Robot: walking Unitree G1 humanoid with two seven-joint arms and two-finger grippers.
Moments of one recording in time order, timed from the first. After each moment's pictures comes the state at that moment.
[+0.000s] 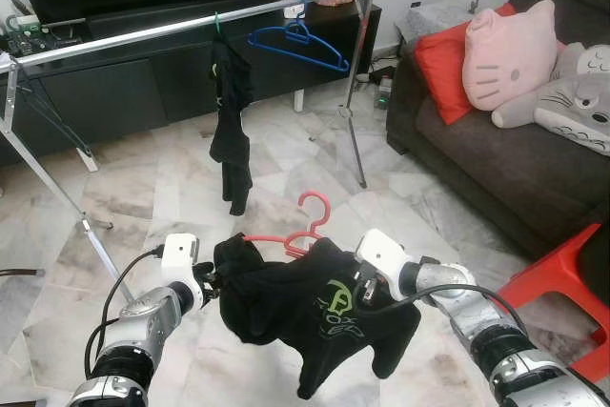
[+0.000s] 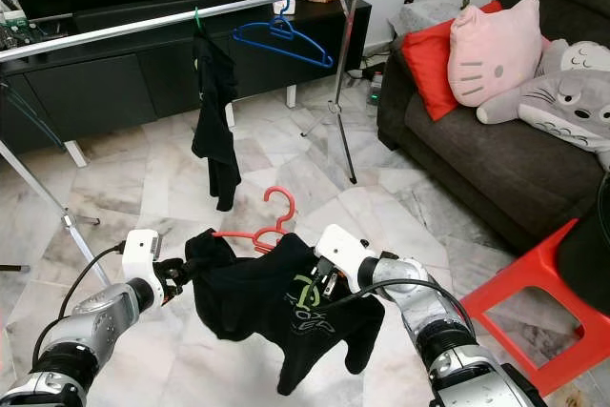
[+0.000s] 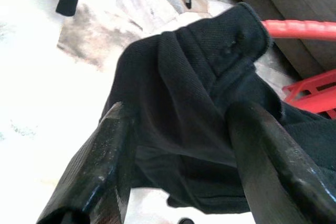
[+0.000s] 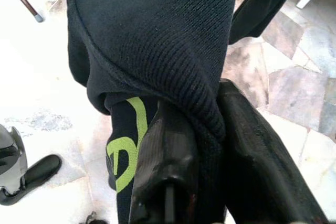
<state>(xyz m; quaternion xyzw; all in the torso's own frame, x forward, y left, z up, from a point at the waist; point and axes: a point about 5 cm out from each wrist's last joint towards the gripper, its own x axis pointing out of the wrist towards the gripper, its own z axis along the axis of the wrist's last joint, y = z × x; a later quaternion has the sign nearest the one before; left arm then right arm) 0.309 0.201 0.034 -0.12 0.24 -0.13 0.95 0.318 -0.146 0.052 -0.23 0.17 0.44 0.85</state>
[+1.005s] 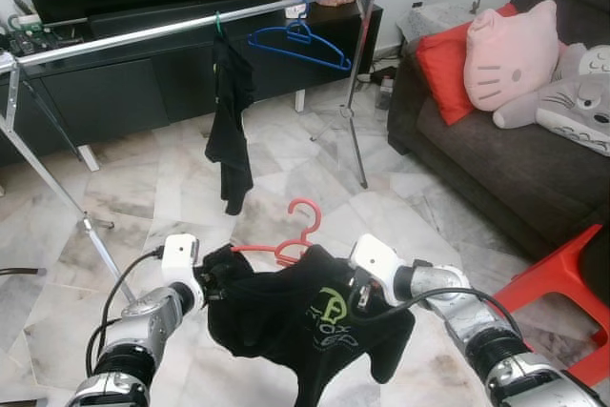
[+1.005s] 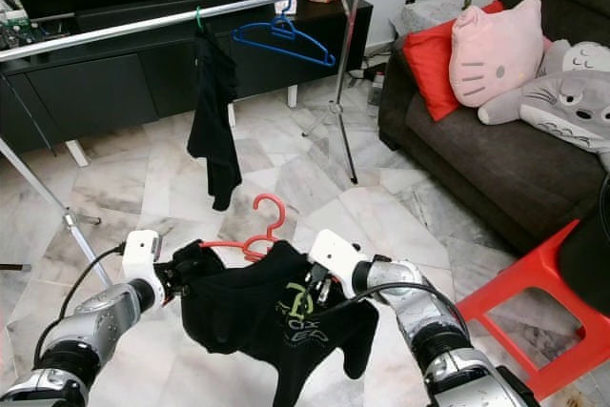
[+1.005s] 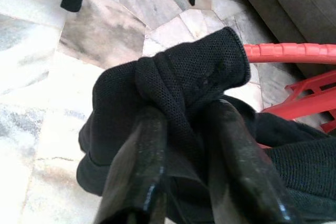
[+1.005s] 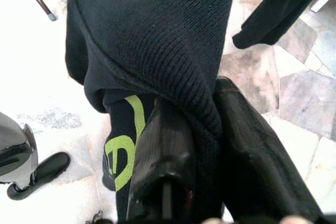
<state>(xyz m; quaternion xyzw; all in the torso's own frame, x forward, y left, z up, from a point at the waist) 0.310 0.199 0.032 -0.12 0.25 -0.13 0.95 0.314 -0.138 0.050 -0.23 0.17 0.47 0.84</state>
